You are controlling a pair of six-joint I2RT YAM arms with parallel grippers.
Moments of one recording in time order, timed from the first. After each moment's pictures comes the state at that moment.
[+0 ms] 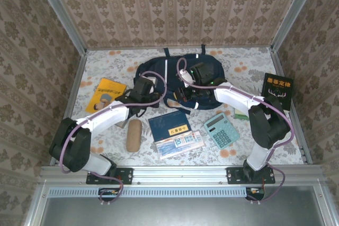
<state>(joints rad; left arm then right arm) -0.61 1.44 0.88 -0.23 -0.03 -0.38 0.50 1.74 1.22 -0.30 -0.48 0.14</state>
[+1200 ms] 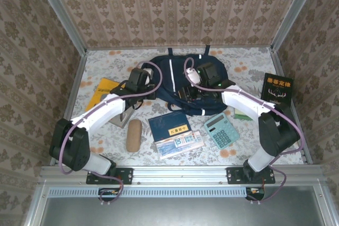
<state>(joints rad) -0.56 1.44 1.02 -0.37 0.01 -0.38 0.50 1.61 1.14 -0.30 -0.38 0.14</state>
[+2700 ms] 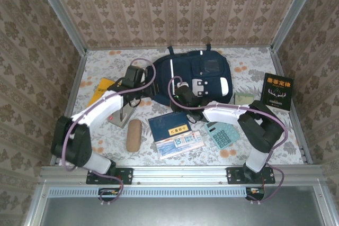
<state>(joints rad) -0.47 1.53 1.05 -0.40 0.10 -0.51 0.75 1.73 0.98 0.02 0.17 0.55</state>
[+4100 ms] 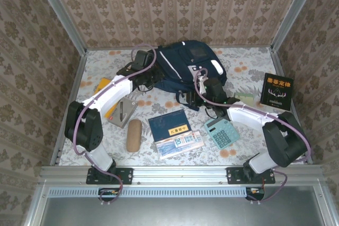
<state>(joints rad) -0.52 1.69 1.37 -0.46 0.14 -0.99 0.49 1.51 0.78 0.08 -0.18 0.43</state>
